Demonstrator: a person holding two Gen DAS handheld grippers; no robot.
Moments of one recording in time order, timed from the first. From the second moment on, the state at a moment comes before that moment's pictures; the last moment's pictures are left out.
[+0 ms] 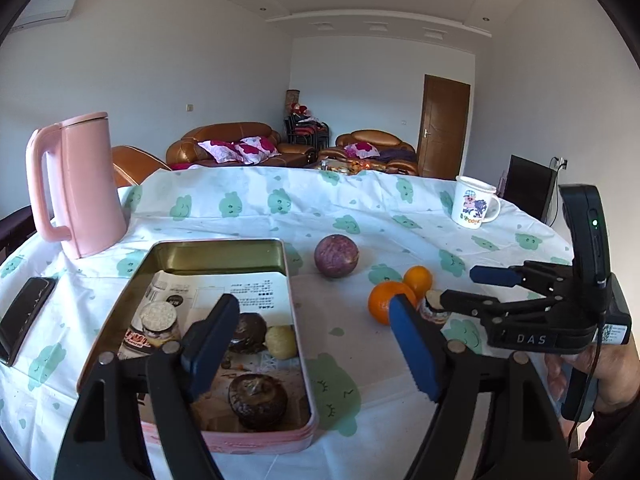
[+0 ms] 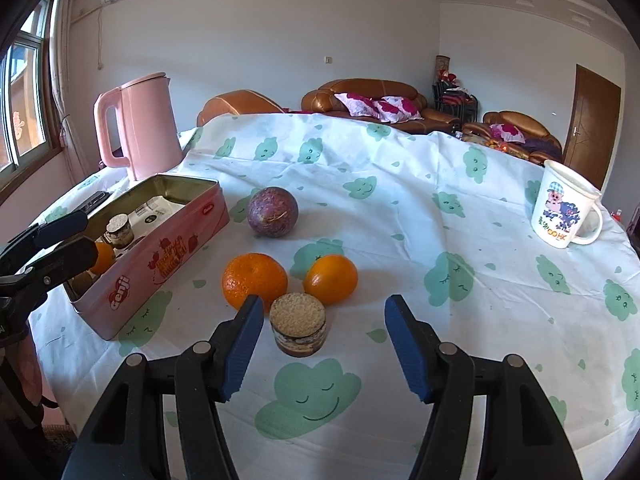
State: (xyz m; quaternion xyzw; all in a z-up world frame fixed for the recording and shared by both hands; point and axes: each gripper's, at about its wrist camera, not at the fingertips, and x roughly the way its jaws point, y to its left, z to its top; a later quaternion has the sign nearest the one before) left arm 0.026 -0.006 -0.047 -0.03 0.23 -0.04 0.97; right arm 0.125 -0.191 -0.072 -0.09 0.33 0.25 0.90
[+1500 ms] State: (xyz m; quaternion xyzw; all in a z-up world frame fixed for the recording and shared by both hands) left arm 0.143 -0.078 -0.086 0.02 0.41 -0.10 0.91; right arm 0.145 -0.221 -0.067 -0.05 0.33 0.21 0.92
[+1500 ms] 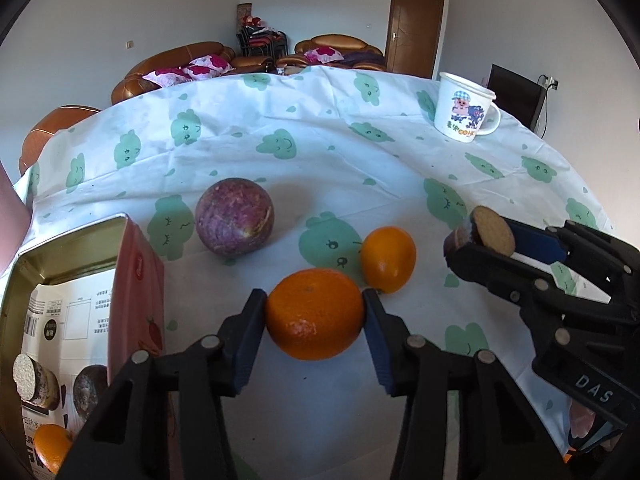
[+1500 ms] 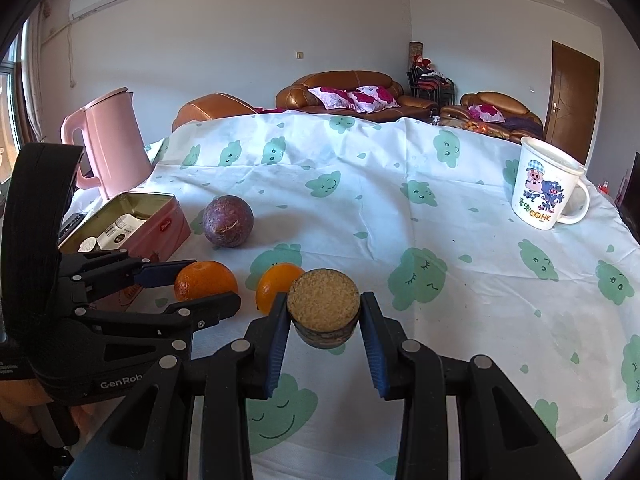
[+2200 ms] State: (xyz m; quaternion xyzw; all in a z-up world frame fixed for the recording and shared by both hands) left arm 0.106 -0.072 -0.056 0.02 0.29 -0.10 0.95; right arm 0.123 -0.228 -0.052 -0.04 0.26 0.24 0.93
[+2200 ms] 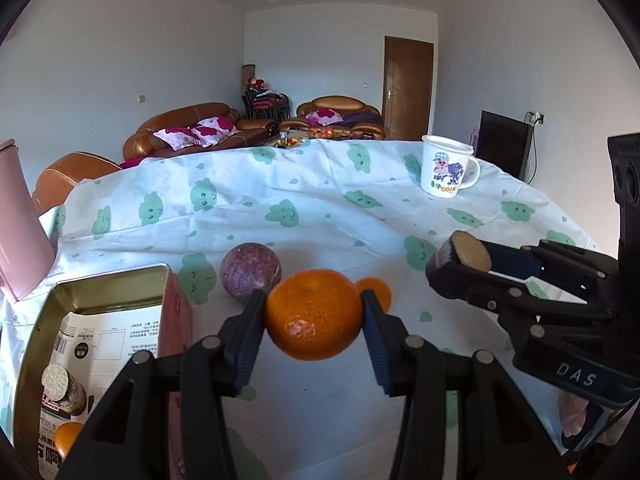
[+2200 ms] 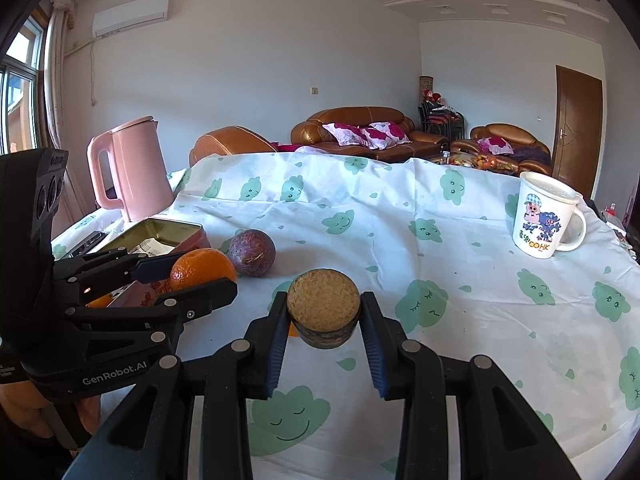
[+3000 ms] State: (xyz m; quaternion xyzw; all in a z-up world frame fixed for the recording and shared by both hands) left arm 0.082 -0.063 -0.043 0.01 0.22 -0.08 0.97; right arm 0.106 -0.233 -0.045 -0.04 0.21 0.24 0.95
